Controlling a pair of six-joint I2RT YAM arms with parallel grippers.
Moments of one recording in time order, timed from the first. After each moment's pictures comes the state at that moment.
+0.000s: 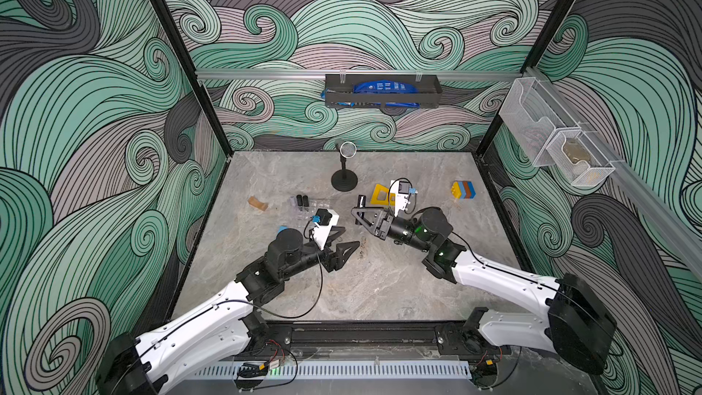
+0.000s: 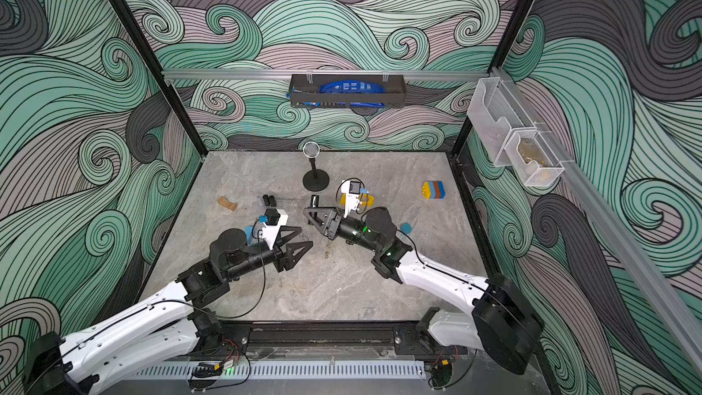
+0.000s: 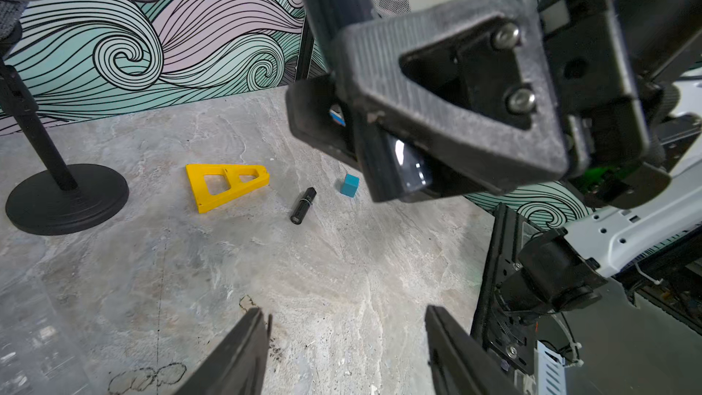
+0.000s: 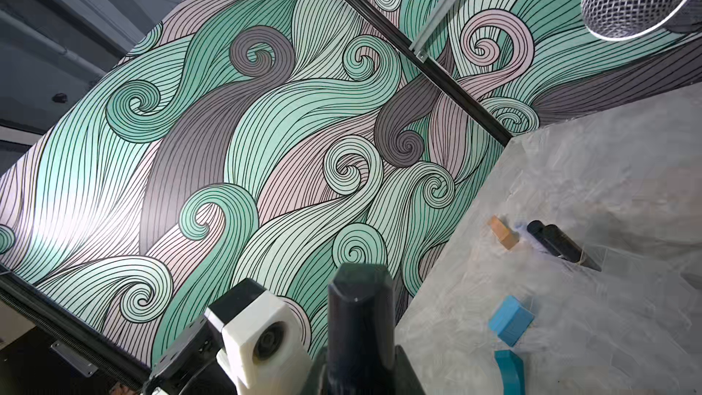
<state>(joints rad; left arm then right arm) -0.80 0.84 0.52 0.11 0.21 -0.23 0.78 1.24 0.65 0.72 -0.38 0.96</state>
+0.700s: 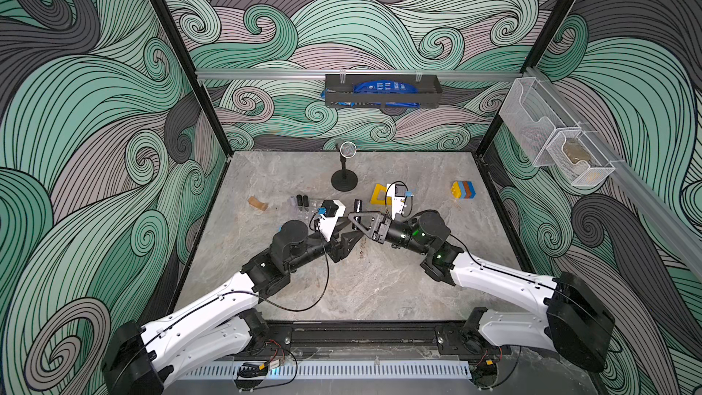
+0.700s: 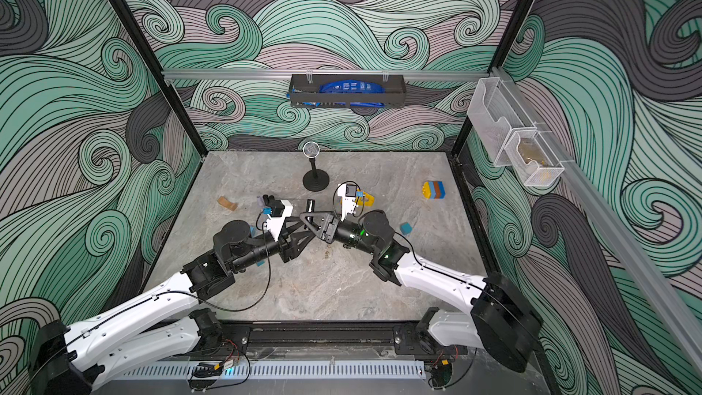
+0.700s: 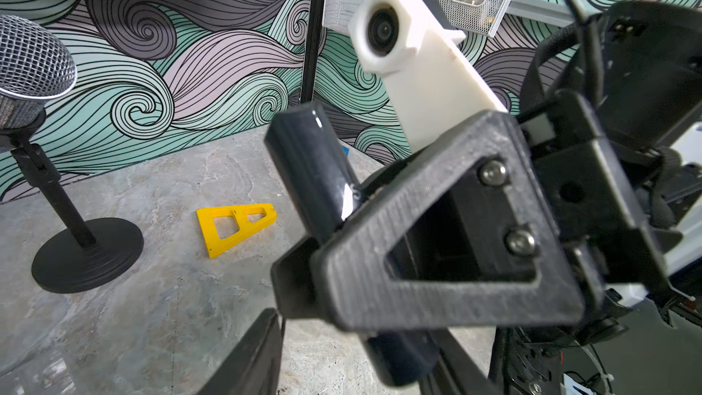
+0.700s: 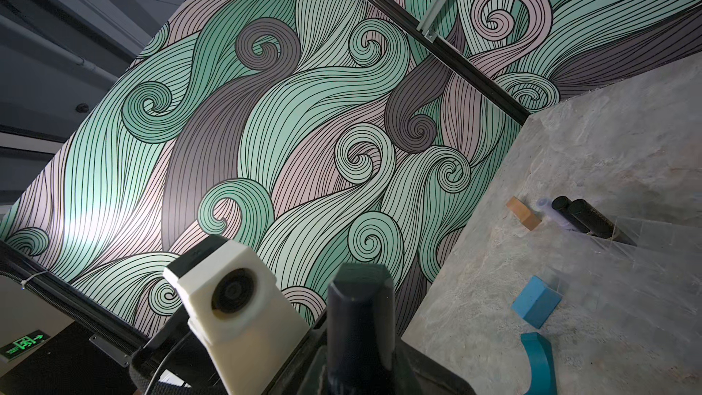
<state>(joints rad) -0.81 0.91 0.62 0.13 0.16 -0.18 0.82 1.25 0.65 0.73 -0.38 1.01</state>
